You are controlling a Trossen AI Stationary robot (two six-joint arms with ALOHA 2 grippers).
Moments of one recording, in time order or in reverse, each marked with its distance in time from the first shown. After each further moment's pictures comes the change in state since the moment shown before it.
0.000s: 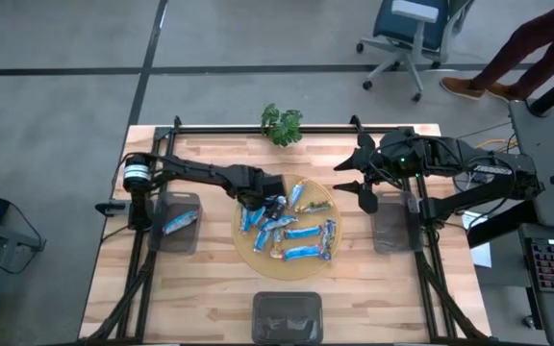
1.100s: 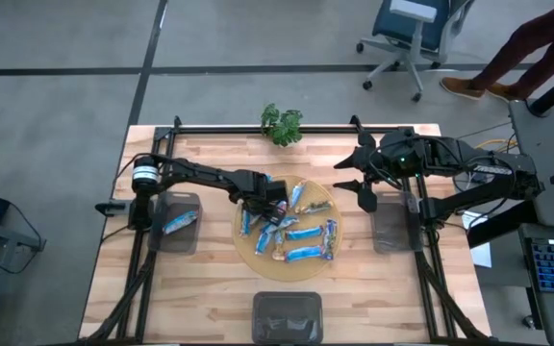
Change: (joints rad) left arm -0.010 0.069 -0.003 0.032 0.056 0.004; right arm 0.000 0.000 0.000 0.000 0.027 -0.021
